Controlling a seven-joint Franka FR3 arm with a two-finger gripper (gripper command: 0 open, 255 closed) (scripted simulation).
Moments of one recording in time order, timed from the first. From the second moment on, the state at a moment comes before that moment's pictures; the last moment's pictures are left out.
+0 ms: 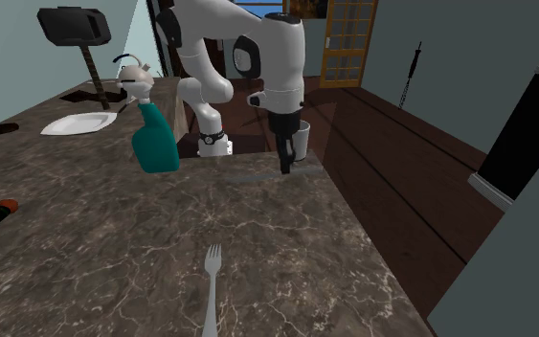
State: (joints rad) arm -0.07 0.41 0.77 -1.64 -0.25 1.95 2.10
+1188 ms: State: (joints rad) arm -0.05 0.38 0.79 -1.42 -0.23 1.72 2.08
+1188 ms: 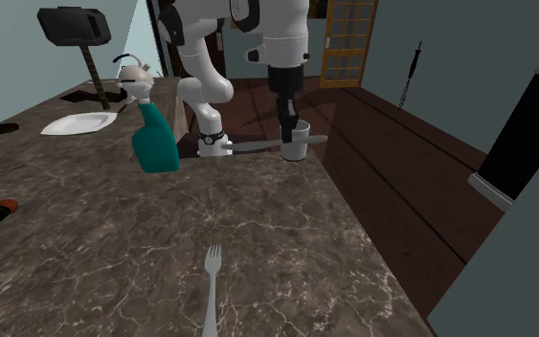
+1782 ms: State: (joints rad) arm -0.12 0.33 0.79 -1.40 -0.18 1.66 2.00
